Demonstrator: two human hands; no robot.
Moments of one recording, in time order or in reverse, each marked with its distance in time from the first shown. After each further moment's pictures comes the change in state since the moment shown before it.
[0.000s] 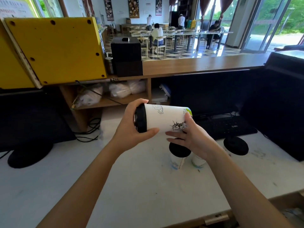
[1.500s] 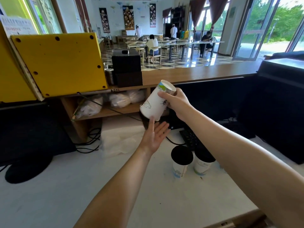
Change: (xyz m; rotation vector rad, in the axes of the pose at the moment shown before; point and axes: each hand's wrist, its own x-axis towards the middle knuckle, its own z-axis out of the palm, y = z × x) left_hand 0.049 -0.087 0.088 -1.243 0.171 -0.778; right_hand 0.099 -0.074 0.049 -0.399 0.283 -0.351
